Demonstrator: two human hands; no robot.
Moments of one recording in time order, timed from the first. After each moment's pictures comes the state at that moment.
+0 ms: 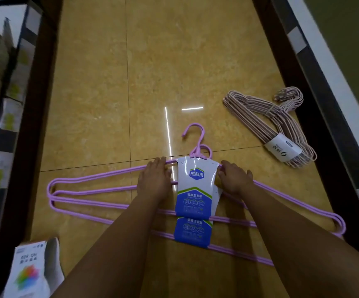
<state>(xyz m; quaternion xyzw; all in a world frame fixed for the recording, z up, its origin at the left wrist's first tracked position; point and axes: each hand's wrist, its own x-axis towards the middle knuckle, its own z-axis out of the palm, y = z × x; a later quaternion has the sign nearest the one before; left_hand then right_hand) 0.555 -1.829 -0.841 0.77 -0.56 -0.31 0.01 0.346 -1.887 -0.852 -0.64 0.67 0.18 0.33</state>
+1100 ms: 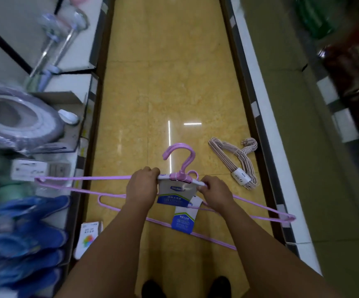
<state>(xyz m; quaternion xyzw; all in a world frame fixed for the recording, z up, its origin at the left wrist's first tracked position) 0.575 -1.801 -0.523 0.78 -0.60 -0.19 0.01 0.372 -1.843 -0.540 -0.66 0.63 0.01 0.41</state>
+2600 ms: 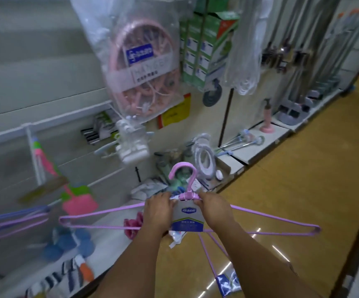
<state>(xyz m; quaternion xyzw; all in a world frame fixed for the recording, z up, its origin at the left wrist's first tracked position) 0.550 -1.447 -0.071 0.97 -0.18 -0.07 0.15 0.494 -1.601 -0.055 -0.98 0.13 0.05 0.15</state>
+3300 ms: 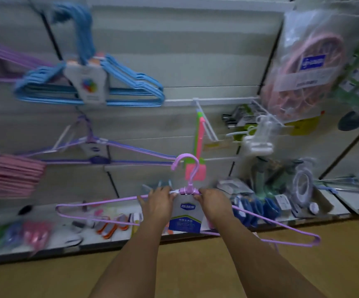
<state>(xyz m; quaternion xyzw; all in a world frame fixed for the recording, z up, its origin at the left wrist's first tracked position) 0.432 -1.073 -0.043 0.97 0.15 -0.05 0.18 0.463 -1.225 -0.029 -0.98 -0.12 0.10 0.15</state>
